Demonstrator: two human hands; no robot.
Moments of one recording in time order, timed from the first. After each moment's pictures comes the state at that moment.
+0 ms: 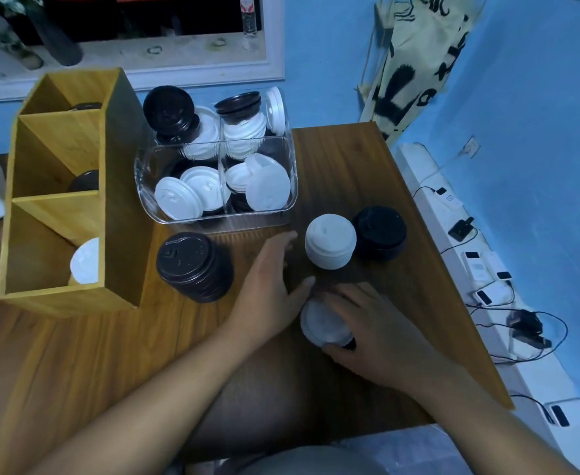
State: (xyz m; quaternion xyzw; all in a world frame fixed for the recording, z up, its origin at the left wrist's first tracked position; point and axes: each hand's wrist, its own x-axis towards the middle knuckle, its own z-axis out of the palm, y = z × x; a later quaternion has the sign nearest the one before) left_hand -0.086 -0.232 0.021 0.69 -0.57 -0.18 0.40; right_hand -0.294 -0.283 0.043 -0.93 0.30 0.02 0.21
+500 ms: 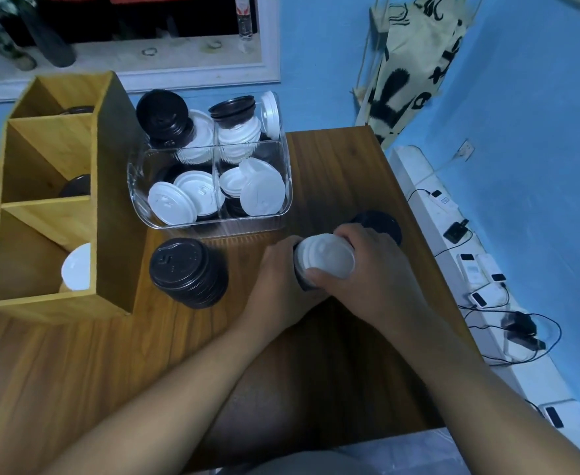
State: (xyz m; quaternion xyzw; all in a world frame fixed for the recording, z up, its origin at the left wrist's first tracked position) left_hand -0.100 -0.262 0.013 0.67 -0.58 -0.17 0.43; right_hand -0.256 -0.325 0.074 -0.85 0.47 -0.14 0.17
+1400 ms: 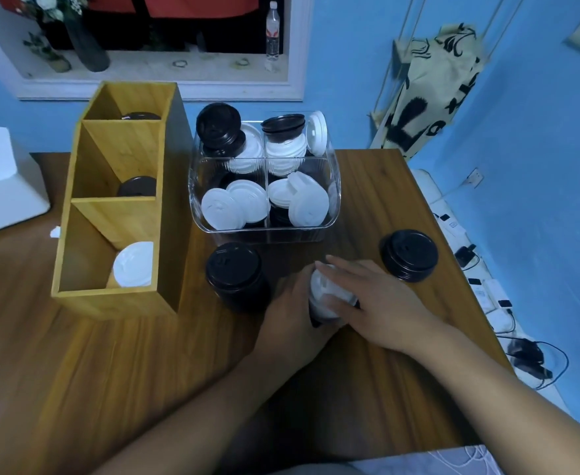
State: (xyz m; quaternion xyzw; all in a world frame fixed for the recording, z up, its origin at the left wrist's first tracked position) left_hand -0.075 -0.204 -0.004 0.70 -0.56 -0.17 0.41; right_hand -0.220 -0.305 0.079 -0.93 0.32 0.01 0.19
